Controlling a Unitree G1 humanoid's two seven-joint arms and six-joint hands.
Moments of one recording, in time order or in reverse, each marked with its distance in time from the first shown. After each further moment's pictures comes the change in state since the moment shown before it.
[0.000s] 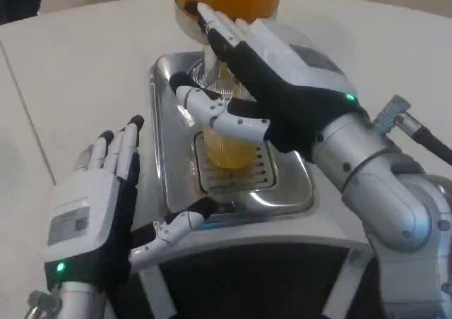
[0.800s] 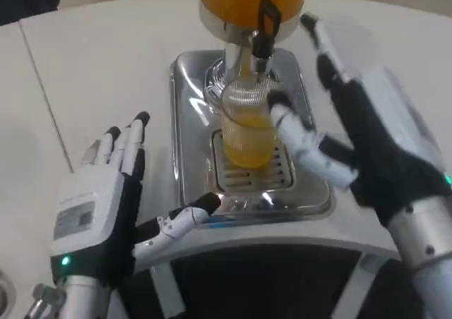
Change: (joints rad) left arm -0.030 0.022 -0.026 0.024 -0.046 -0.010 0.009; right arm 0.479 0.070 -0.174 -0.204 0.039 -0.171 -0.292
